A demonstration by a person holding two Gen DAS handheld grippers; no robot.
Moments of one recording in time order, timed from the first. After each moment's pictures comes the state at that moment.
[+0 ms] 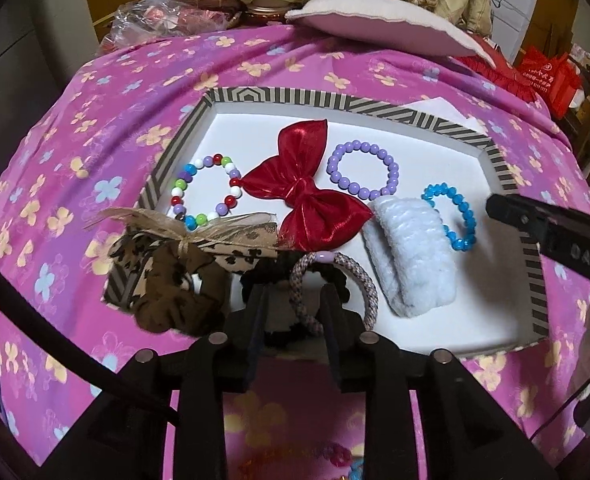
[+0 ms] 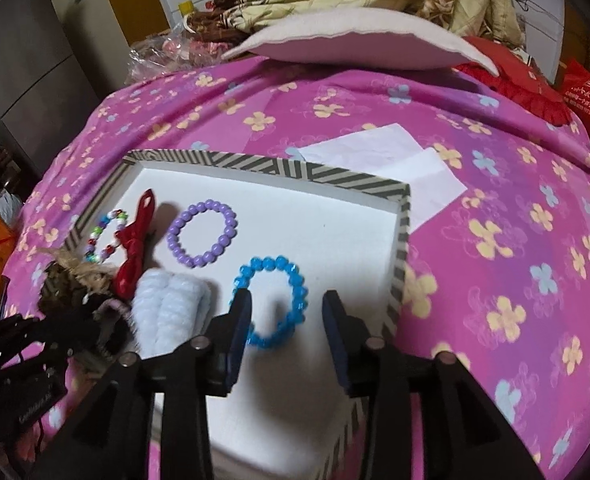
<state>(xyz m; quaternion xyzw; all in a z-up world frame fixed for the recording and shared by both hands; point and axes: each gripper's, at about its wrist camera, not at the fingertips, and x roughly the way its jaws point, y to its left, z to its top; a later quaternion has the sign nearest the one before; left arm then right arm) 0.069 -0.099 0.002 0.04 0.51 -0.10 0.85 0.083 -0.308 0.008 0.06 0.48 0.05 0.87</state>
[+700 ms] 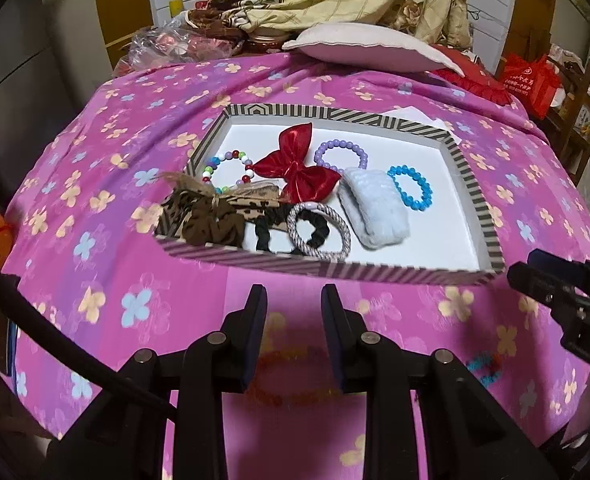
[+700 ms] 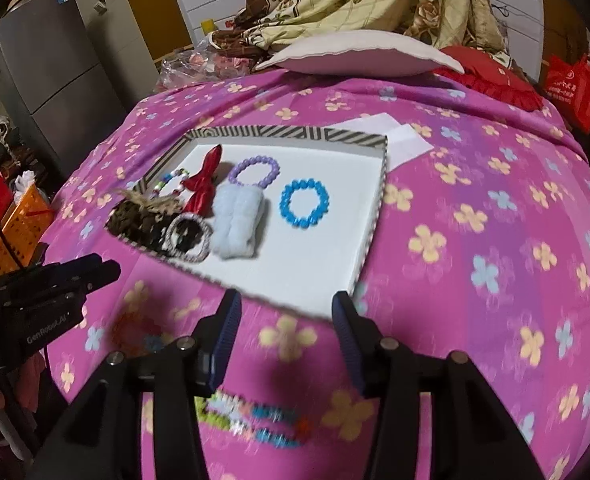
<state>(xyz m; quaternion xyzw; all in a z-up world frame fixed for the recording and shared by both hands) -0.021 -0.084 0.036 0.04 0.47 -0.11 0.88 -0.052 -0.290 0.036 0.07 0.45 0.06 0.89</state>
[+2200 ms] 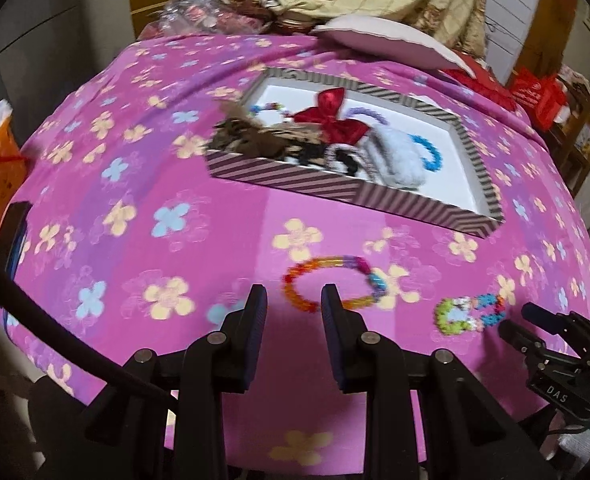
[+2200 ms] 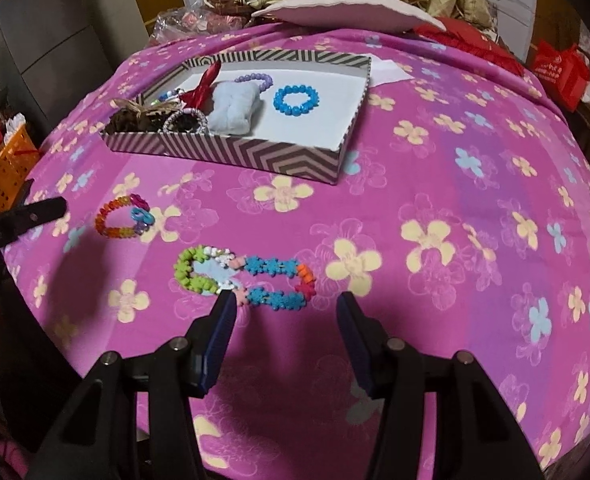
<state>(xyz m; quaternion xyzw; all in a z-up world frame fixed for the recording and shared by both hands) -0.072 -0.027 0.022 -0.01 0.49 -0.09 0.87 -0.126 -0.273 -0.012 0.03 0.50 0.03 0.86</state>
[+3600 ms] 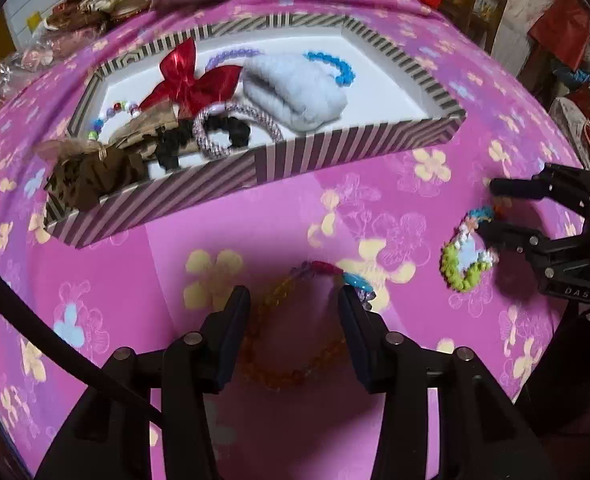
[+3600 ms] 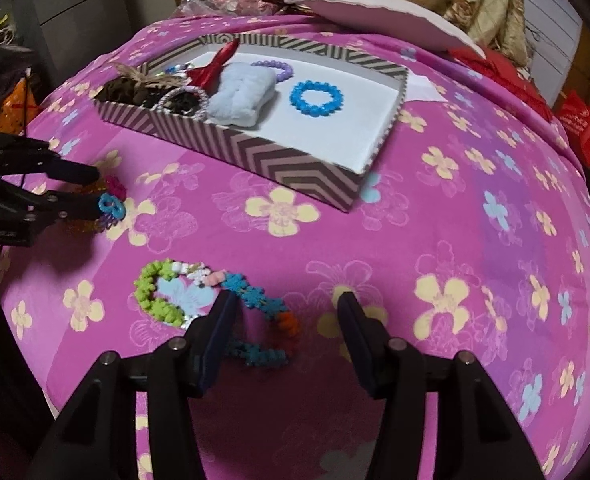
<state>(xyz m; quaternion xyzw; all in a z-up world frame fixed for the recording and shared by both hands) -0.018 -0.079 -0.028 0.16 0.53 -0.31 0.78 -0.092 -0.267 -0.031 -0.05 0.51 0.07 0.86</state>
